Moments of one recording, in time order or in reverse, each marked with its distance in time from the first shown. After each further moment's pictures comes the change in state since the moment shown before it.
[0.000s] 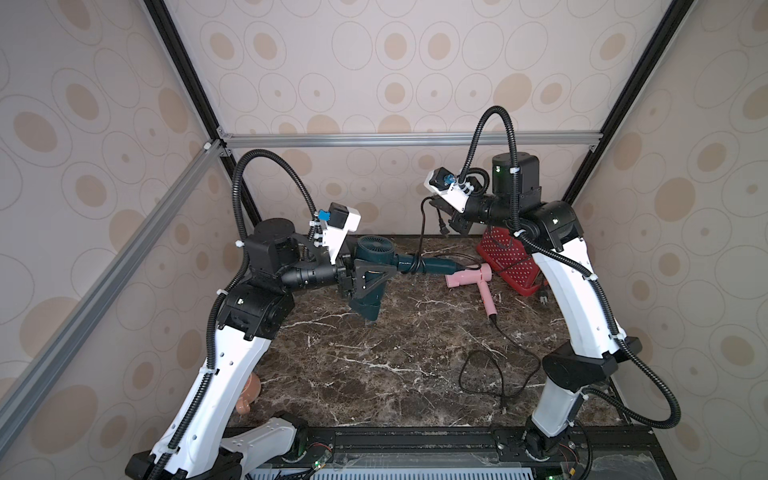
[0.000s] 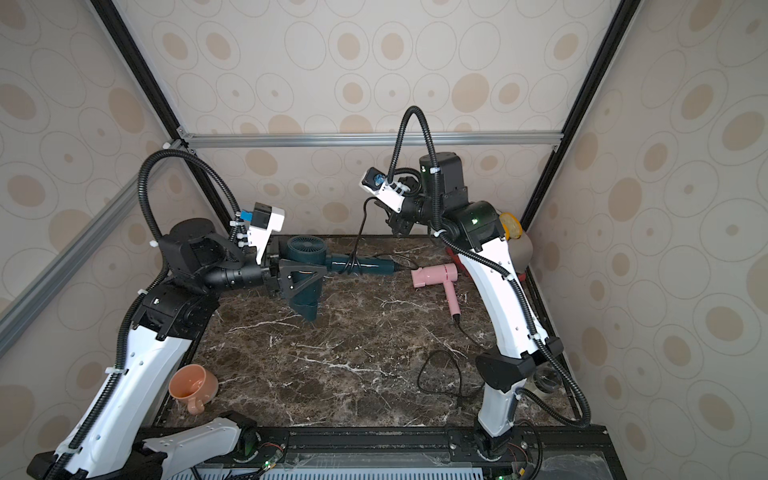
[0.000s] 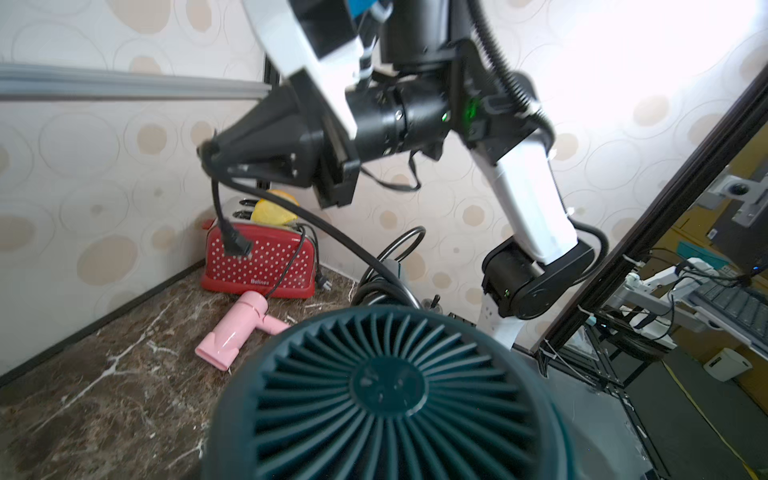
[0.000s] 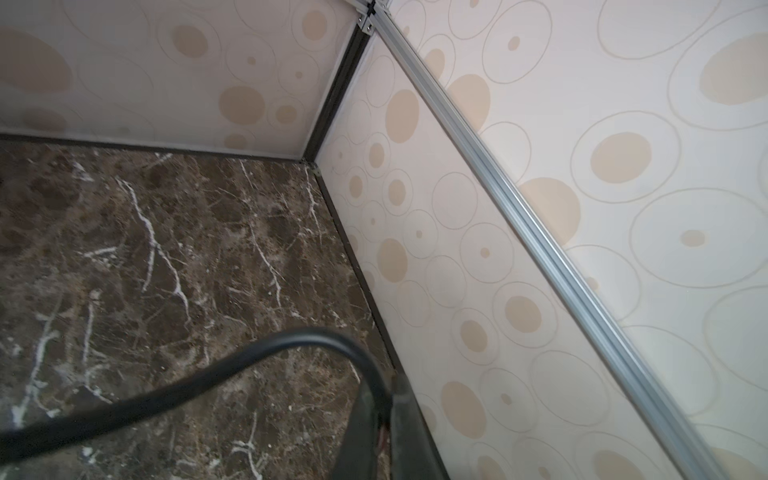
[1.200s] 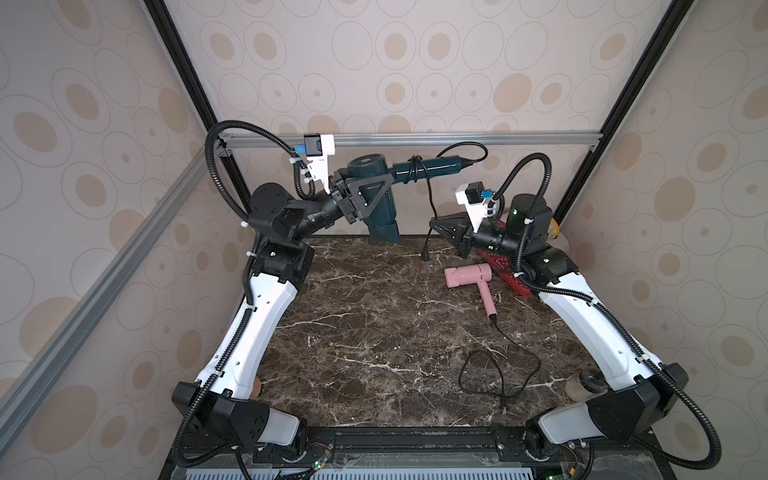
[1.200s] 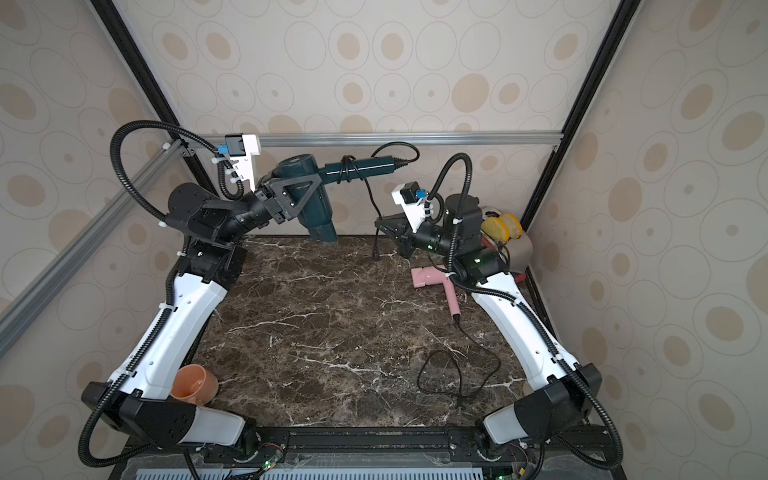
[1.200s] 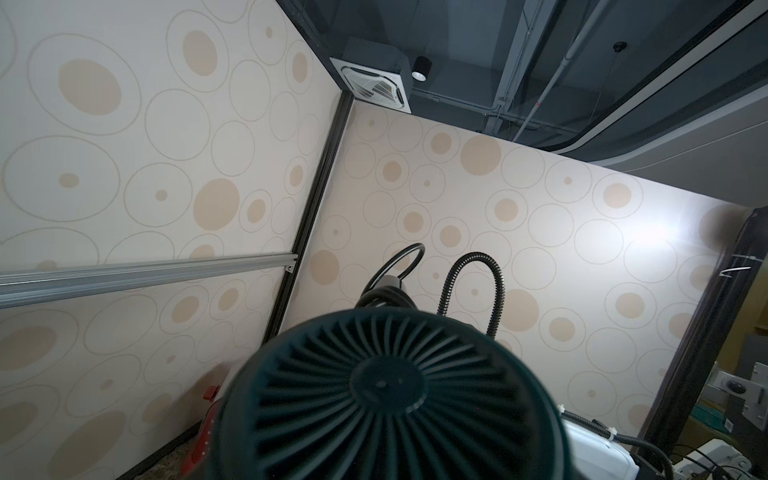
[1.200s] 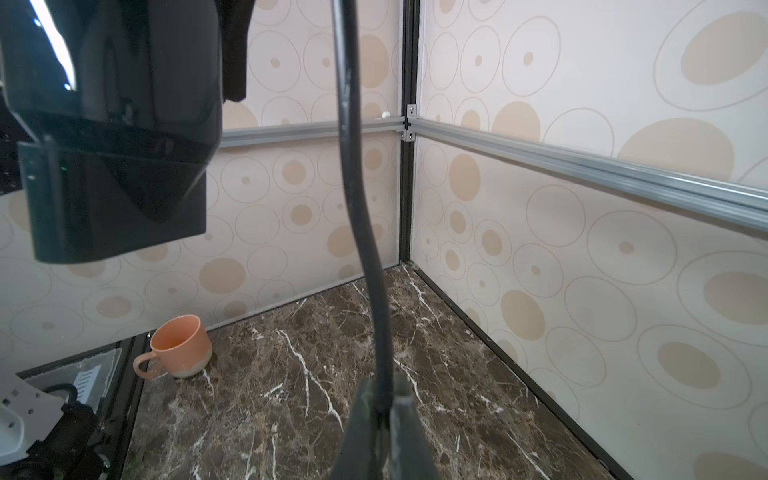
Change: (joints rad) left arm 0.097 0.308 0.171 0.758 -0.122 -0.570; right arm -0.098 -0.360 -0.867 0.784 -0.369 0.623
